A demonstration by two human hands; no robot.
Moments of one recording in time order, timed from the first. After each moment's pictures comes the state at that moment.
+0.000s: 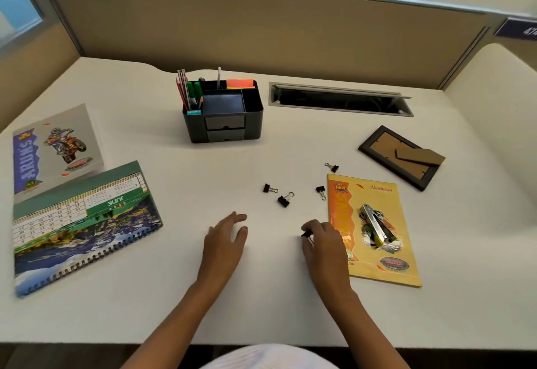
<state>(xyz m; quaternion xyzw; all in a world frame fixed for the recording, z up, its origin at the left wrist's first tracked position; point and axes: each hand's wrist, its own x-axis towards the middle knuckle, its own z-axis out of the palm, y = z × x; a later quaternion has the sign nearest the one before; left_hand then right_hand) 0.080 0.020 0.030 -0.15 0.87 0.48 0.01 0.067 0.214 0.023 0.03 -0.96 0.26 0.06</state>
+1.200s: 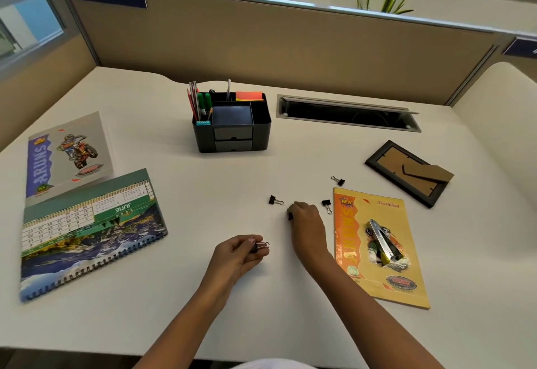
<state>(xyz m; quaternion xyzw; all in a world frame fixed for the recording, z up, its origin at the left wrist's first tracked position) 0.088 0.027 0.050 -0.23 0.55 0.79 0.10 -0.011 0.174 0.015 0.09 -0.98 0.17 0.03</state>
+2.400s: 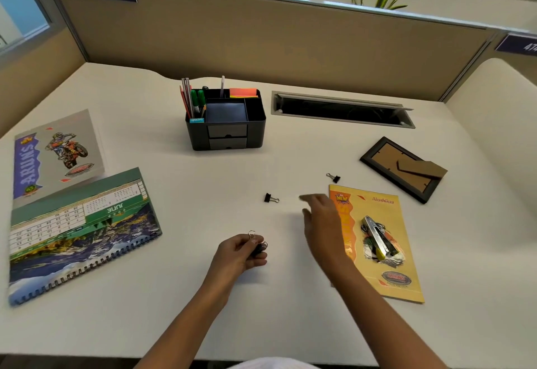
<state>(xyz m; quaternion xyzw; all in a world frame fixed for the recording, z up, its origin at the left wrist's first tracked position) 0.080 0.033 0.048 -0.23 0.59 0.76 0.12 -0.005 0.204 0.036 0.08 -0.95 0.27 0.13</state>
